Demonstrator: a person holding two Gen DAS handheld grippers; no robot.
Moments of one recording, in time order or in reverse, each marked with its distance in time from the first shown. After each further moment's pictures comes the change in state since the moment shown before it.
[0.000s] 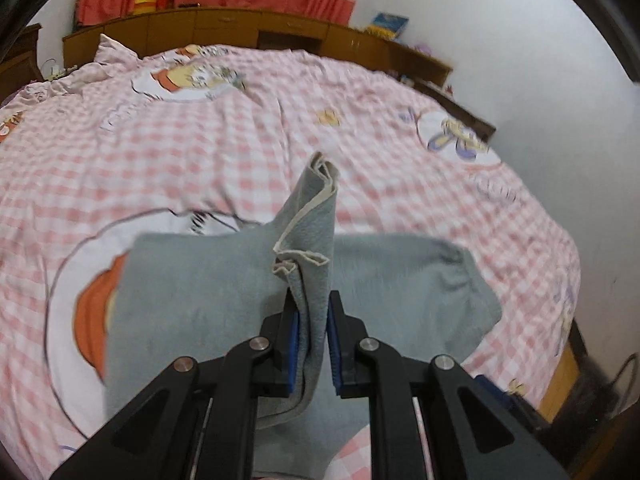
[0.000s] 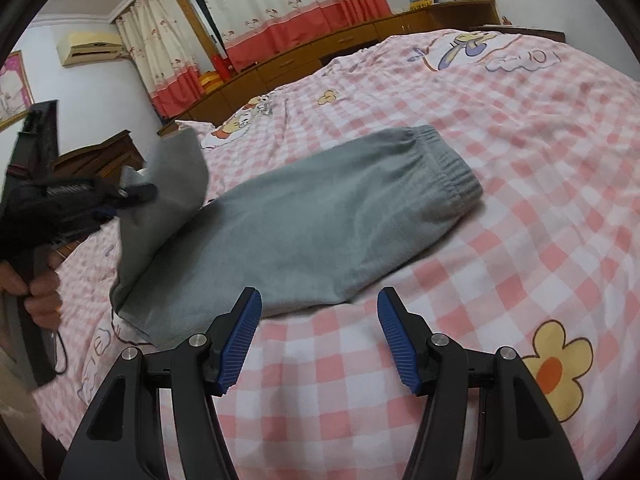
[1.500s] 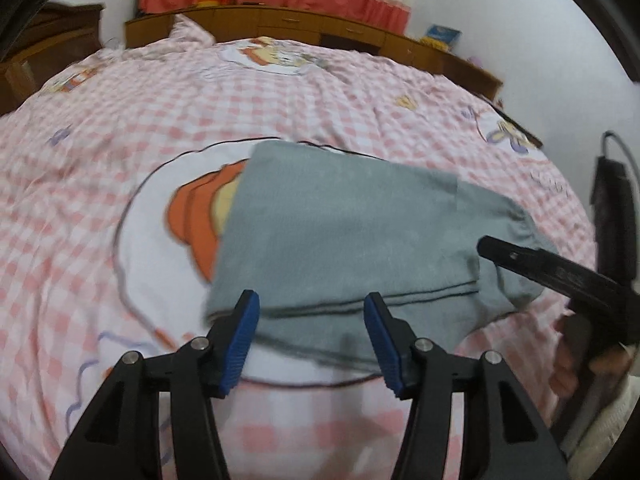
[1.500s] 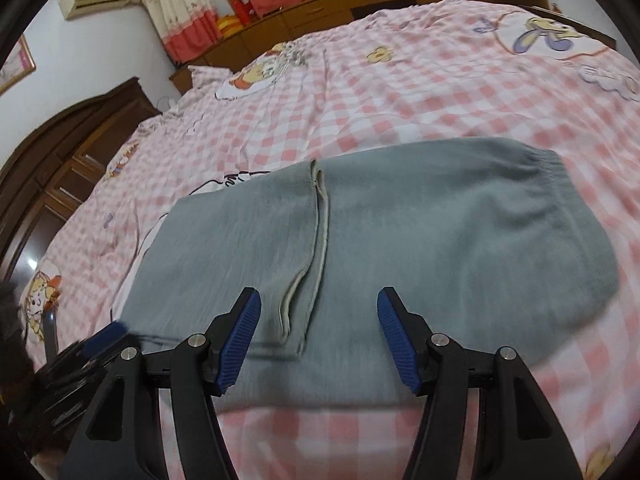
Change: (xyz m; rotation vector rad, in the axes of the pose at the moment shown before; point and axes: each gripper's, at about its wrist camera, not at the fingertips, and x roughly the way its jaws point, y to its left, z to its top) left arm -0.043 0.078 -0.099 -0.141 -0.055 0.171; right arm 0.093 0.054 0.059 -0.098 0.221 0.037
